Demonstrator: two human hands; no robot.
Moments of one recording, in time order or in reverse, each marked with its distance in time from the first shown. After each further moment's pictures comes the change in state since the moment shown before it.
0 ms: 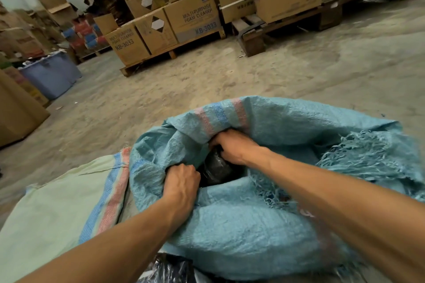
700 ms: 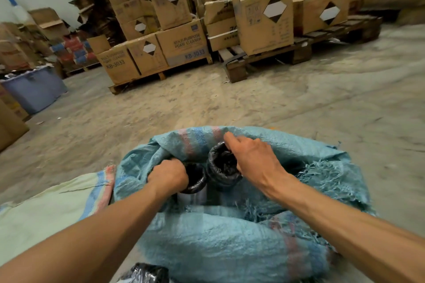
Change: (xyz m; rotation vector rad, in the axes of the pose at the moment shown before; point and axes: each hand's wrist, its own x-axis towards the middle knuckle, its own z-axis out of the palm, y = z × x) left_hand 0.012 -0.024 -0.064 -0.683 -0.207 -0.343; right_hand -0.106 0.004 -0.077 -0.276 0.492 0.018
